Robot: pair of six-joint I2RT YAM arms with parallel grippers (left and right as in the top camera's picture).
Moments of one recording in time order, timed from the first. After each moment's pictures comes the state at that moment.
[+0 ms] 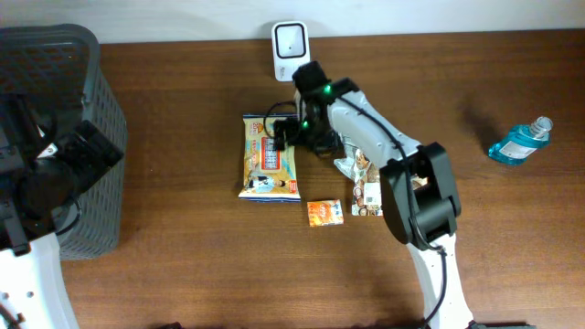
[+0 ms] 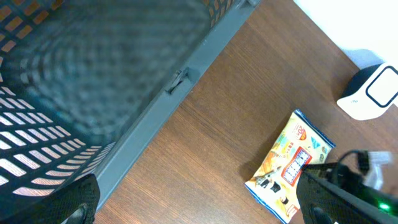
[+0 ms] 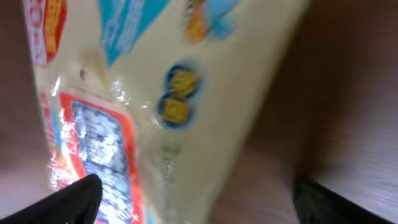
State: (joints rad) left arm 0.28 1.30 1.76 -1.43 -0.02 -0.48; right arm 0.45 2.35 1.89 -0.89 -0.40 0.38
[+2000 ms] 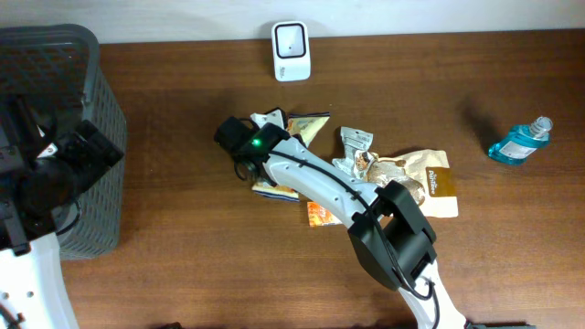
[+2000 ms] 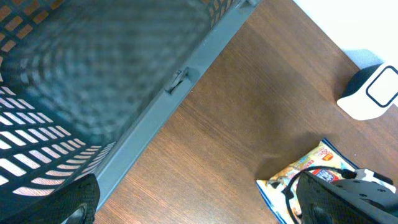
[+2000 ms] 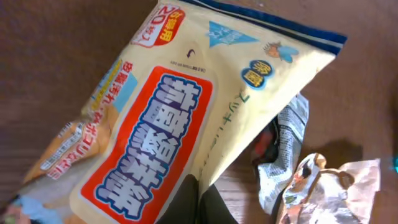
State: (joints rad) left arm 0.28 1.30 1.76 -1.43 -0.02 -0.48; right arm 0.81 2.24 1.90 -1.11 0.61 0.52
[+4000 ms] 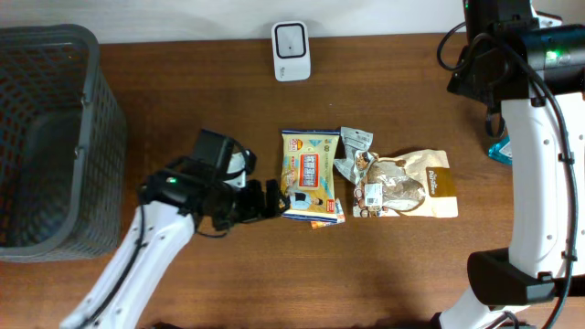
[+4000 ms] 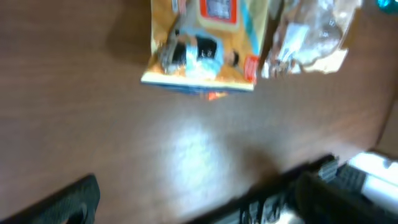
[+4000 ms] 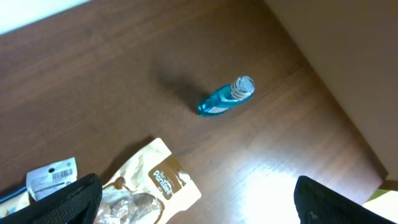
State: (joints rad) left arm -0.36 1.38 1.05 -0.90 0.46 -0.50; right arm 0.11 1.82 2.37 -1.69 0.57 0.55
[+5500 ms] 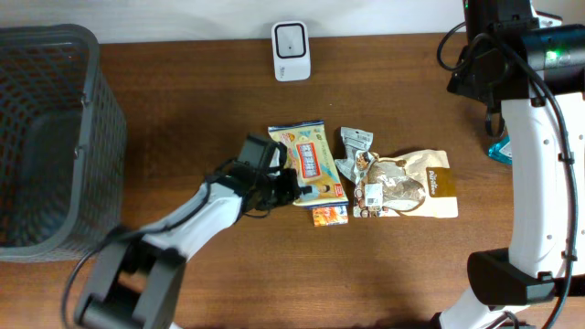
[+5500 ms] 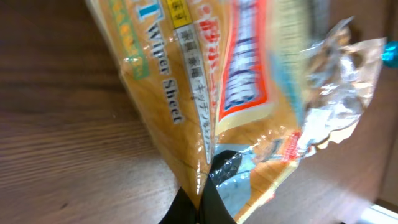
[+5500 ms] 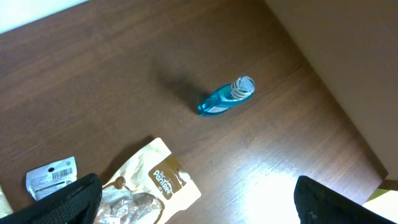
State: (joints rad) left arm -0.46 1.70 0.93 -0.25 0.40 -0.65; right arm 0.11 1.82 2.37 -1.69 0.57 0.55
